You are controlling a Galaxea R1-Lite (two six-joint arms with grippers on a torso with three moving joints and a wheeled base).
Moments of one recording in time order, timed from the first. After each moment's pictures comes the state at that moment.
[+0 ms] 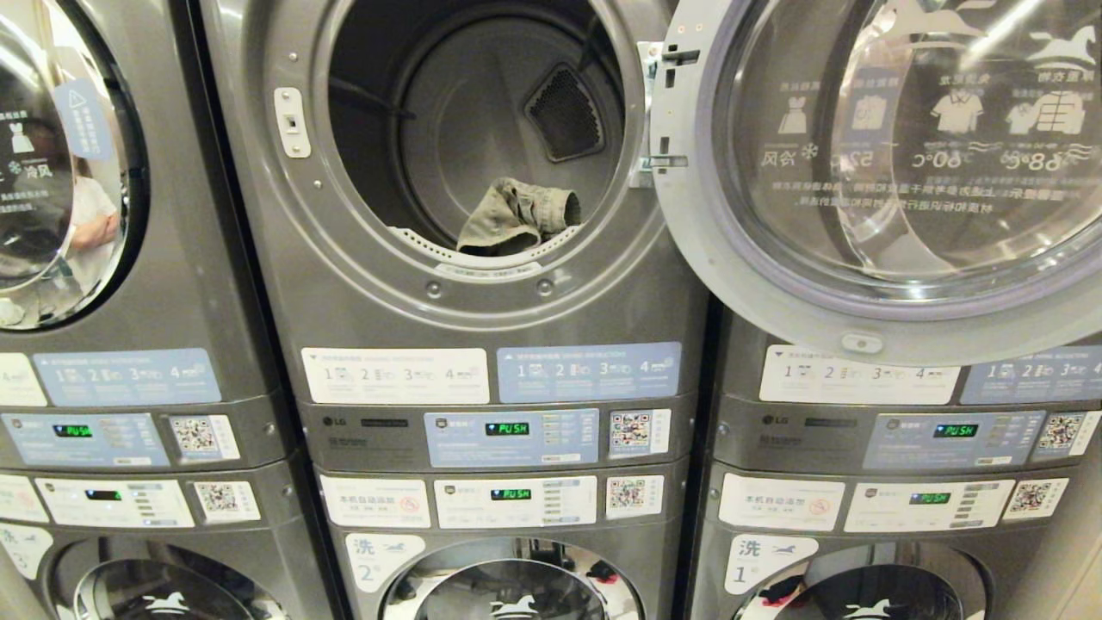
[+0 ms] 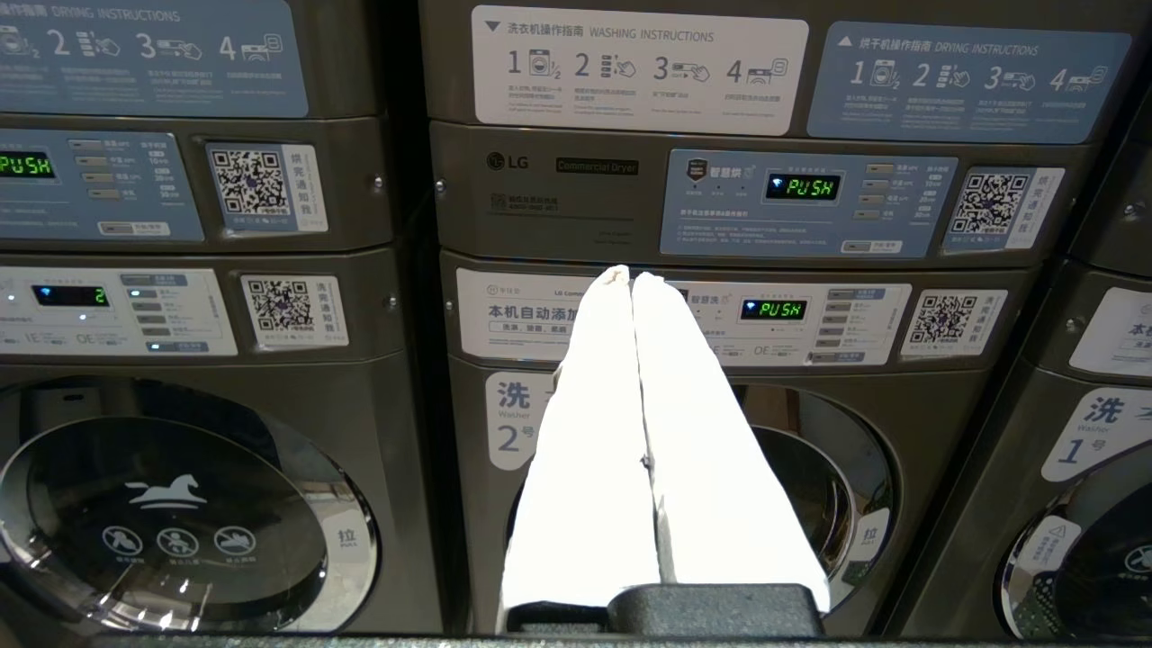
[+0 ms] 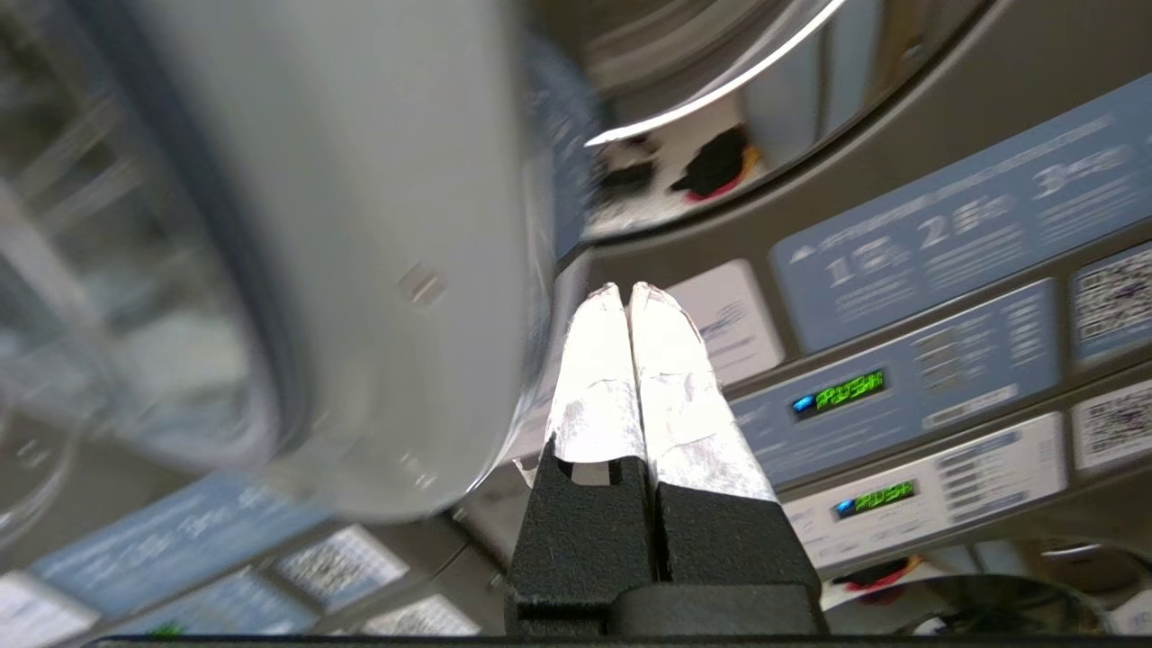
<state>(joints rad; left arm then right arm) 0.00 0.00 0.00 0.00 0.00 -0.01 -0.77 1.51 -0.79 -0.63 0.69 0.39</state>
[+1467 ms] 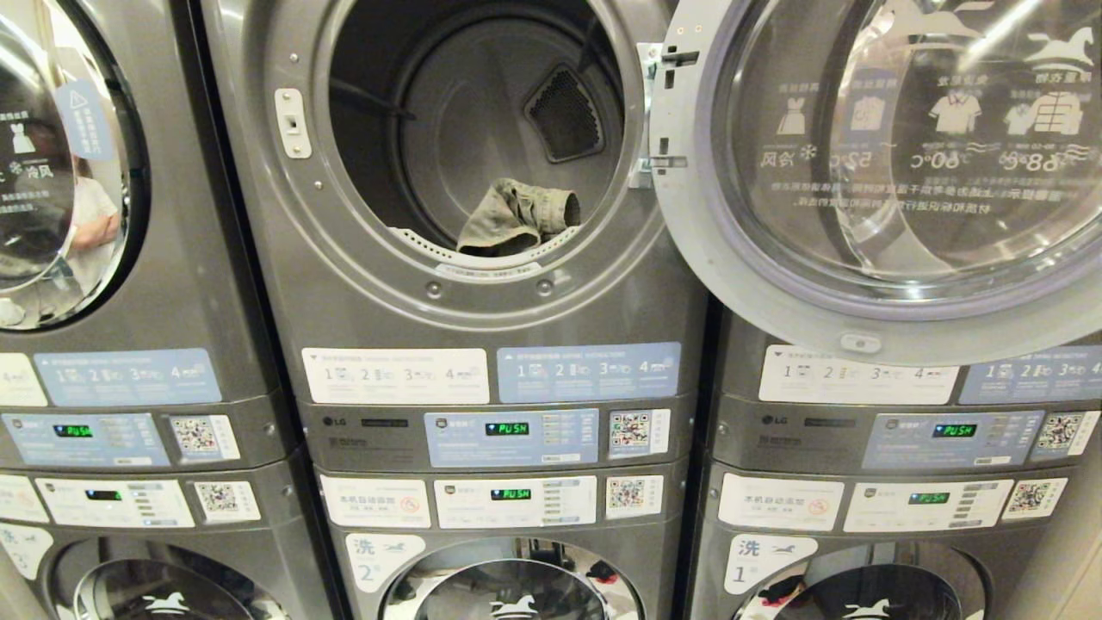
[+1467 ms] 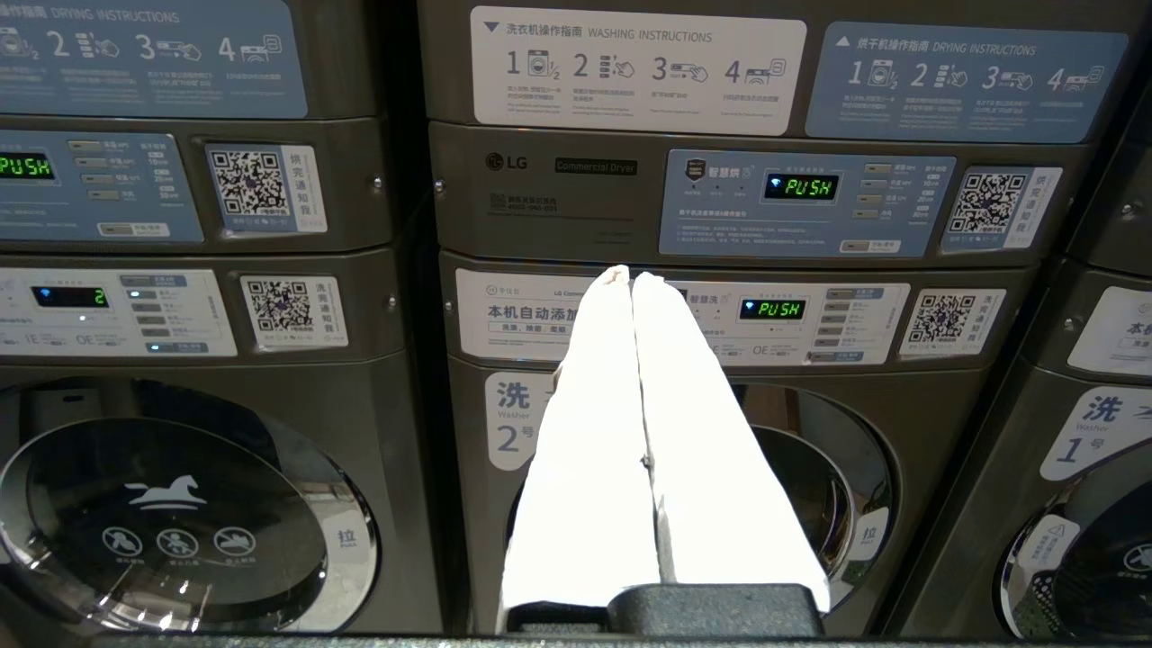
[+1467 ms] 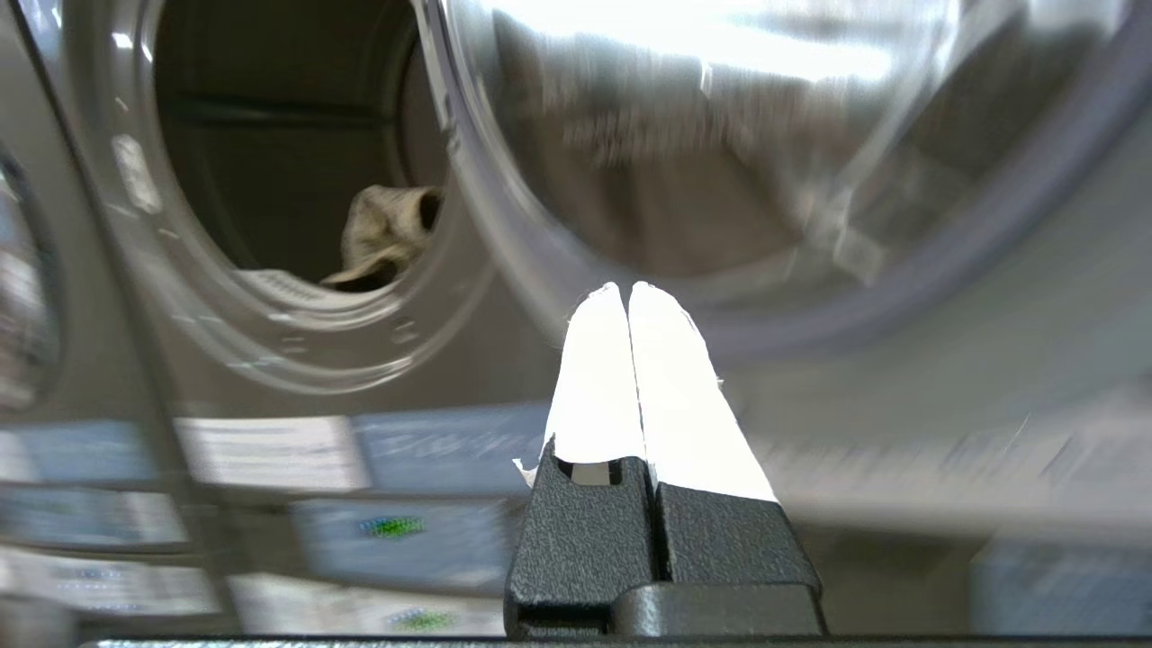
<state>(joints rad) 0.00 0.00 0.00 0.00 0.00 -0.01 -0.47 1.13 -0.25 -1.28 0.69 0.47</state>
